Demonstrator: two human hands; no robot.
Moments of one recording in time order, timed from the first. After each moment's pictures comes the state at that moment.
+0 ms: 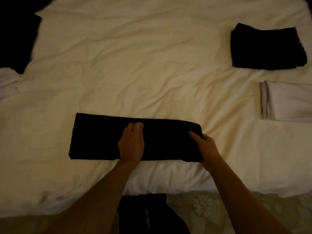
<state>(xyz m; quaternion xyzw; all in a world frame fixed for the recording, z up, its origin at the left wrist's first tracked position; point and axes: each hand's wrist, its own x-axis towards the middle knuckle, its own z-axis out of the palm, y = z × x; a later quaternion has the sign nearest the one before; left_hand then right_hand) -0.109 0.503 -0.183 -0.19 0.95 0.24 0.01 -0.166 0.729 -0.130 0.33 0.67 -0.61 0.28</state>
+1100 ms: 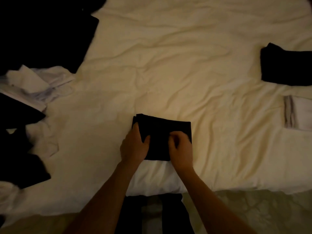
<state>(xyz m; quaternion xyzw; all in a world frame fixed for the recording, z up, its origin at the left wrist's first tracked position) -0.065 0.325 -0.144 -0.28 0.85 0.40 0.17 -0.086 0.478 -0.117 0.06 0.91 -0.38 0.13</state>
